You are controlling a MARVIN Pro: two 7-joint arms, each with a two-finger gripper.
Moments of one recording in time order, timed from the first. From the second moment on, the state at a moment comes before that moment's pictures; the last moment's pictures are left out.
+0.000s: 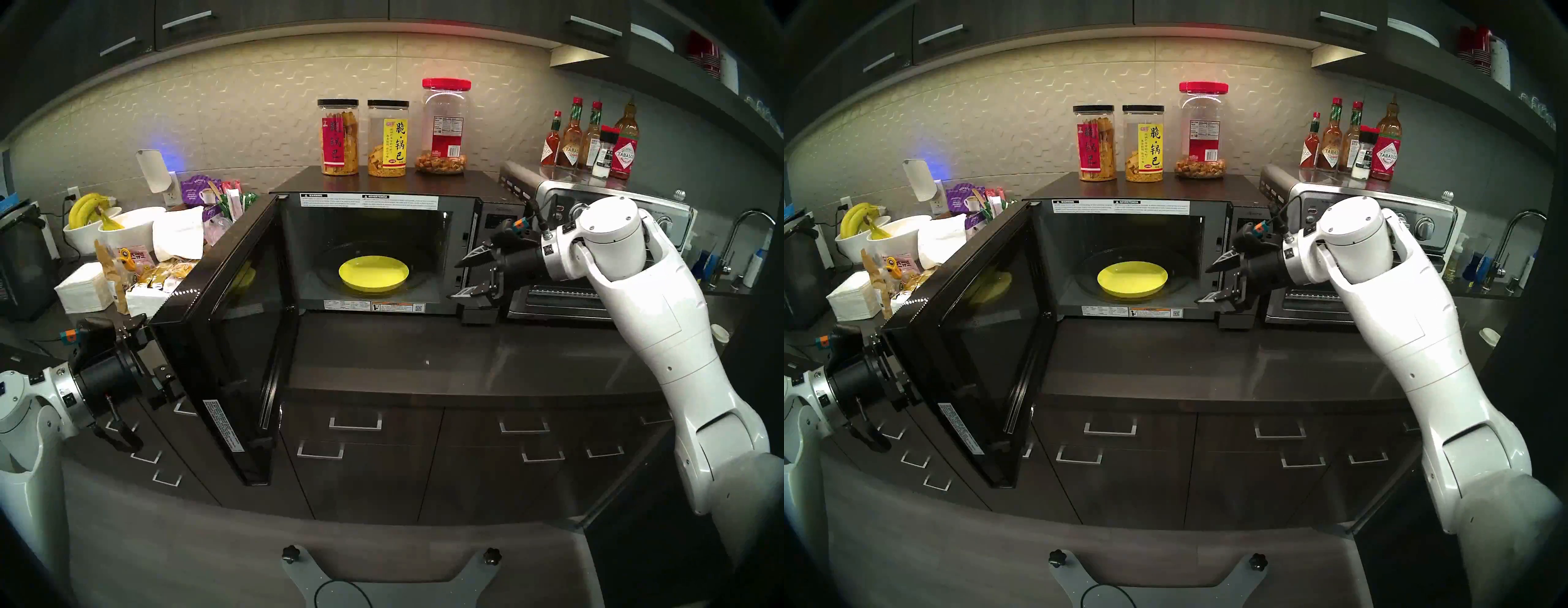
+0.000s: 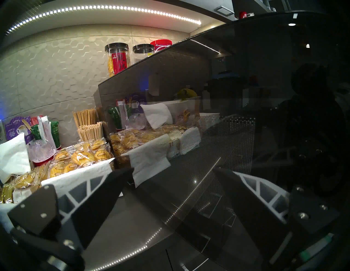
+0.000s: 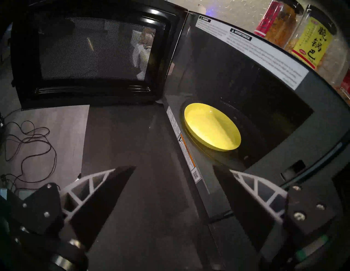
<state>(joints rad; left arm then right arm) 2.02 -1.13 -2.33 -2.18 -0.53 0.40 -0.99 -0.83 -0.90 1.23 -1.61 0.08 0.54 1.16</state>
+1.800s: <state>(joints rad) 2.02 -1.13 -2.33 -2.18 -0.52 0.40 -0.99 -1.23 -0.74 1.66 -1.66 0.26 0.55 1.28</state>
